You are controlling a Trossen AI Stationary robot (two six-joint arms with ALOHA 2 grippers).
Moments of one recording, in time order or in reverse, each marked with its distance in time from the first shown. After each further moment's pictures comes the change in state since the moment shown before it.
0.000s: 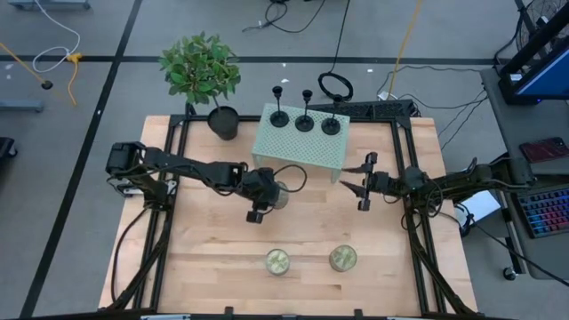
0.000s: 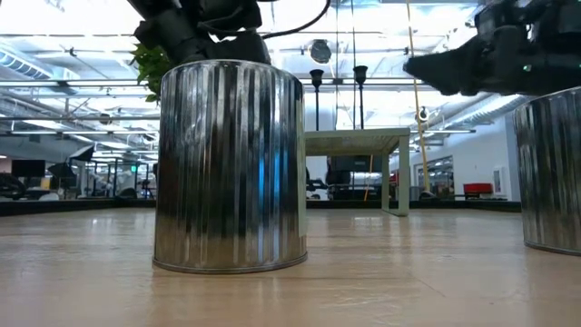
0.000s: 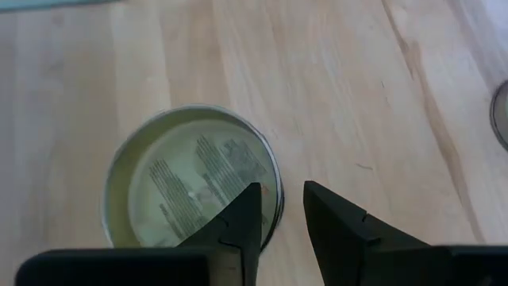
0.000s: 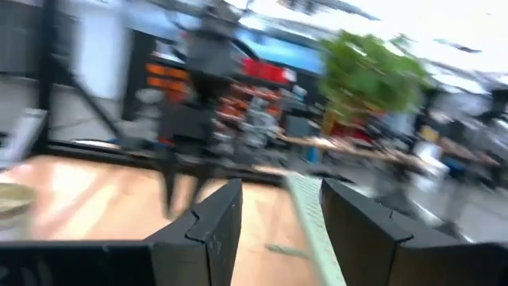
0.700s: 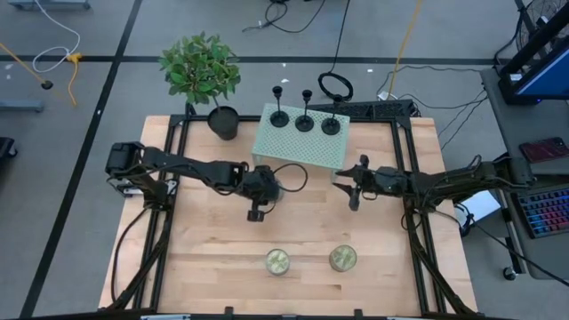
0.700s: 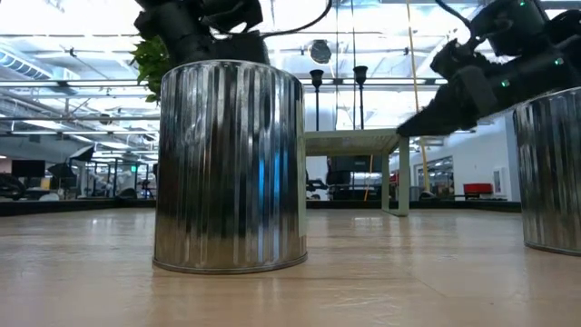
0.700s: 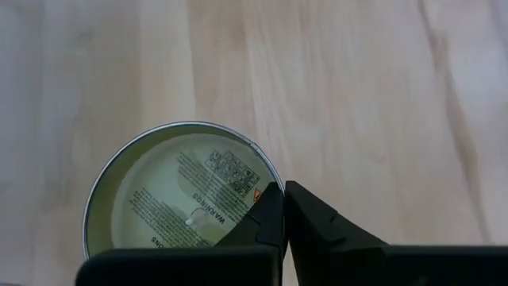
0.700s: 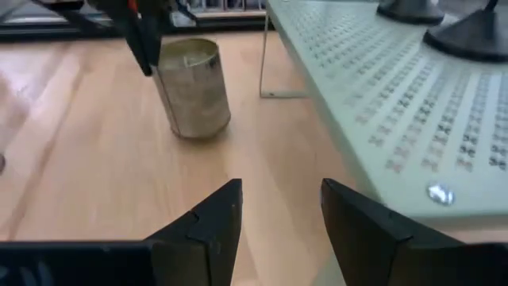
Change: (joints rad) left arm -0.013 -0.004 0.053 -0.099 -0.074 -0.082; right arm 0.000 -0.003 0.190 -0.728 0.124 0.279
